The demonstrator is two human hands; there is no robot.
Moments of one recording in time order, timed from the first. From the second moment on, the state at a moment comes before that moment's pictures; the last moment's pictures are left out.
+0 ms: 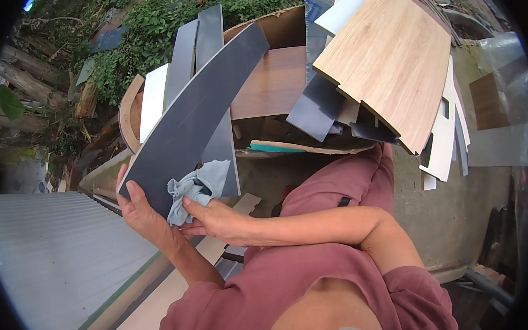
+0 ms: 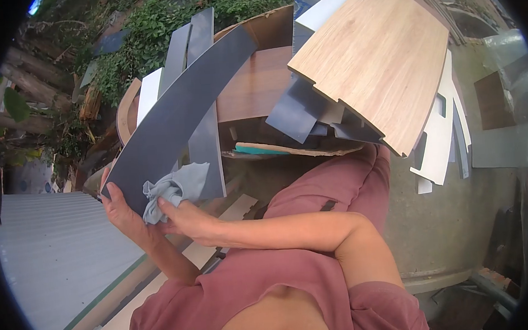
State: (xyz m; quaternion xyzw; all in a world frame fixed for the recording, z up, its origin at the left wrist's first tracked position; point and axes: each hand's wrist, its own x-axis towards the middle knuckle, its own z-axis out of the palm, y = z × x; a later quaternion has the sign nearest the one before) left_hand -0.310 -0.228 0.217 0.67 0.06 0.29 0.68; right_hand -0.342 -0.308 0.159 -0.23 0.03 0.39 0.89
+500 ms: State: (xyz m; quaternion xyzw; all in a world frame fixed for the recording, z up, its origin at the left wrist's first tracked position) left_hand -0.362 -0.102 0.276 0.51 0.04 0.38 0.77; right_hand -0.160 -0.473 0.198 -0.18 -0.06 -0.08 0.98
